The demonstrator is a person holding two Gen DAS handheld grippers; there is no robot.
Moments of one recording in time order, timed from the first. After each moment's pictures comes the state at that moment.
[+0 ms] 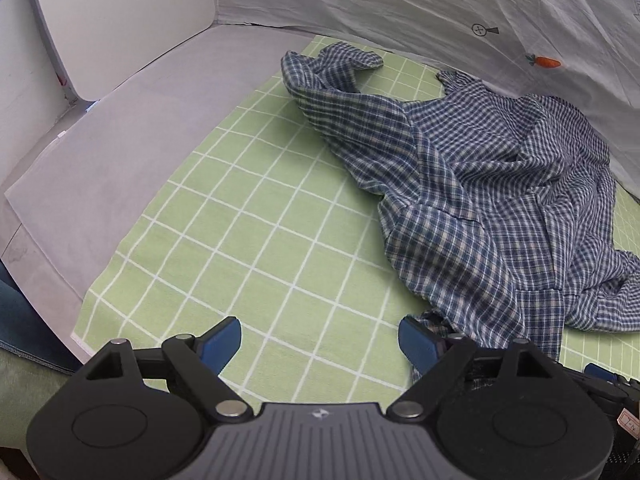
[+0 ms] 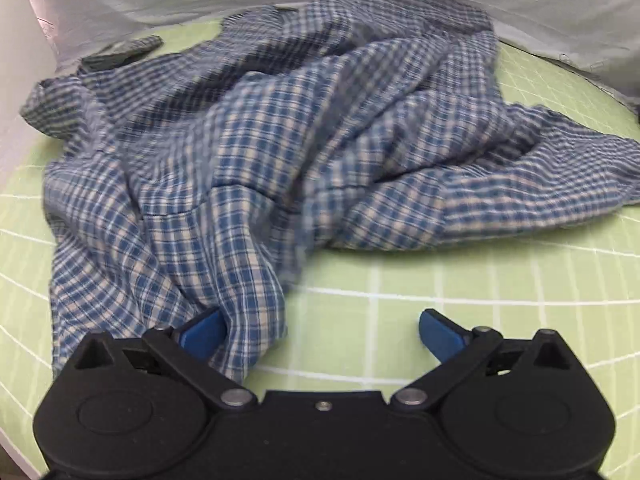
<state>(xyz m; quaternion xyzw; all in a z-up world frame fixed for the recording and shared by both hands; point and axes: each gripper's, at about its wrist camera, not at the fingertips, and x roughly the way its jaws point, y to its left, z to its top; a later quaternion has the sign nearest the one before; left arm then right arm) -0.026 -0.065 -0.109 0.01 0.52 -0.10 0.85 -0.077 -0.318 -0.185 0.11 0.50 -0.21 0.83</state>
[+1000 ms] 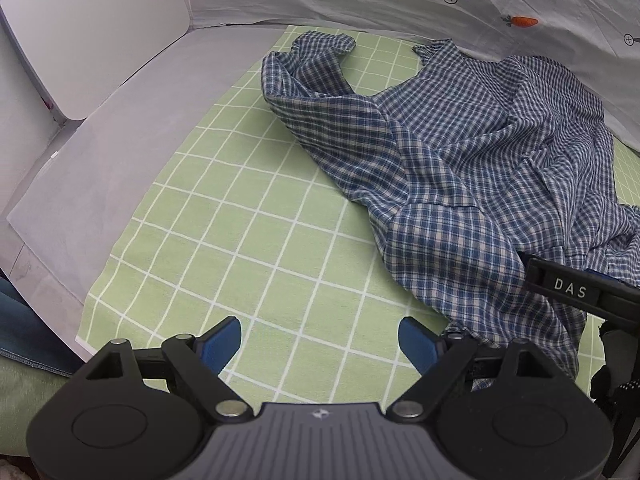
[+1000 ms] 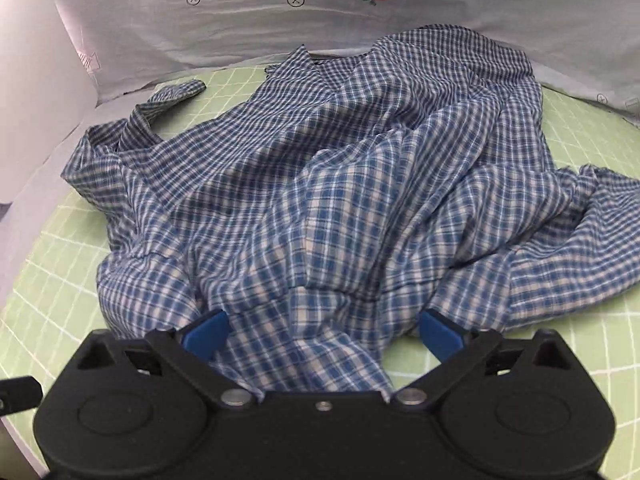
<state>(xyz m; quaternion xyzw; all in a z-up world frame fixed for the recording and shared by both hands) -0.034 -0.083 -0.109 0.07 0.53 -0.09 0.84 -0.033 -0.285 -0.167 0.14 0.43 -0.14 0.88</state>
